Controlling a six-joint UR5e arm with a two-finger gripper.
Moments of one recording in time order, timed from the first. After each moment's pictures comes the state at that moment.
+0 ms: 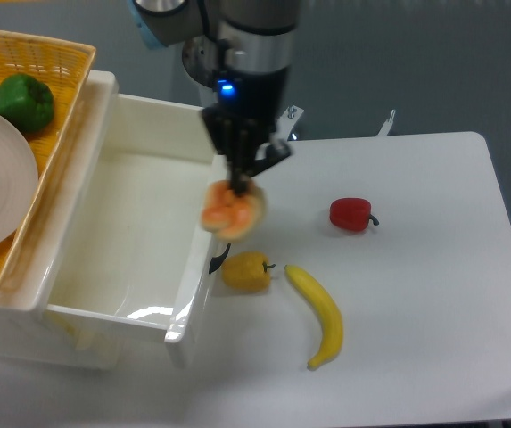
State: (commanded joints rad) arm 2.32 -1.63 -1.46 -1.42 1.32 1.09
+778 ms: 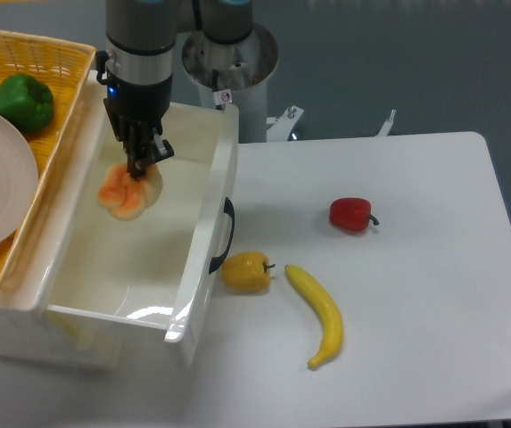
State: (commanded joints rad) arm 2.20 -1.60 -1.56 -1.40 1.32 1.08
